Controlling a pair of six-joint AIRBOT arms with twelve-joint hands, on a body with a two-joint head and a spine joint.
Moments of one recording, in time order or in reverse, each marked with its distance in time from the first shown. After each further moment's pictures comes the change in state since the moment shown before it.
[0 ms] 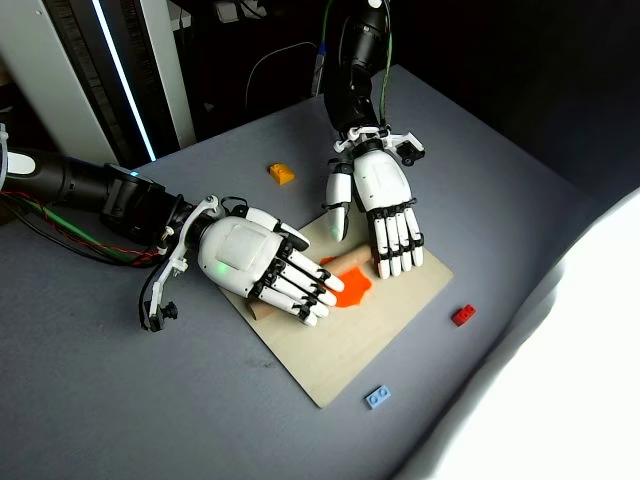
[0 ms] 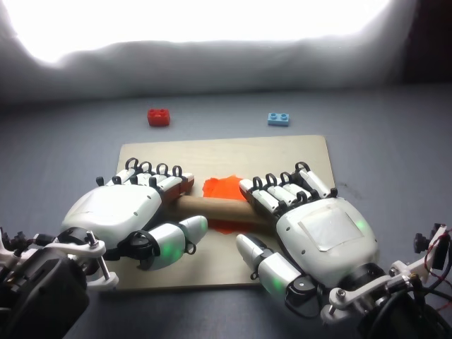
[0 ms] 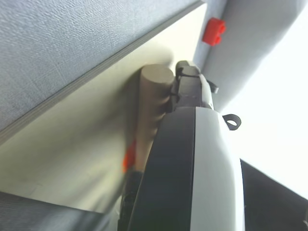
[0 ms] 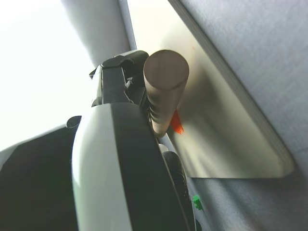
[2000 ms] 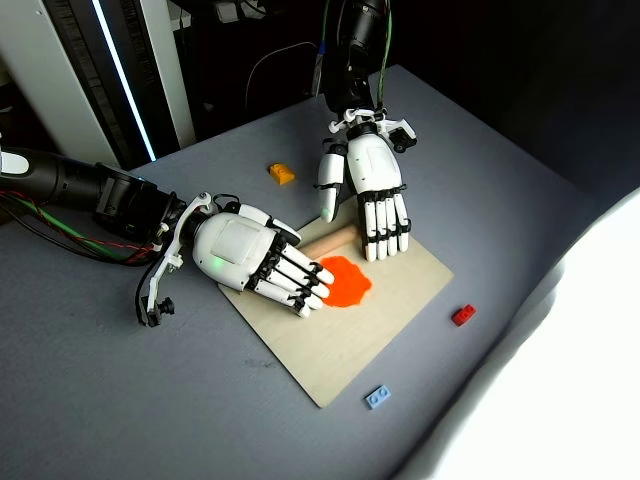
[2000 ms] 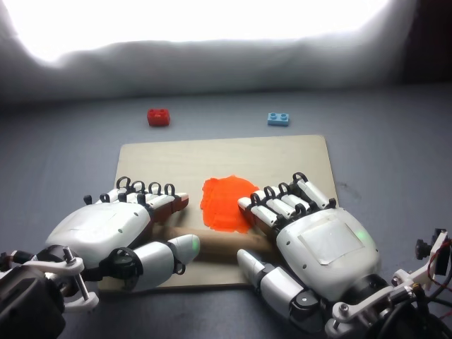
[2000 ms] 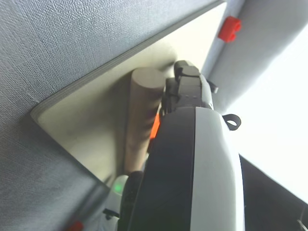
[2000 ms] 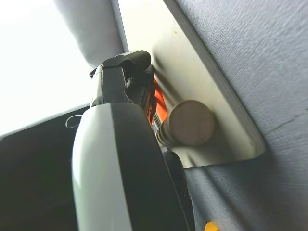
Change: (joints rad) left arm 0.040 0.091 -0.106 0.014 0.014 -0.070; right arm -0.025 0.006 -0.013 -0.035 0.008 -0.015
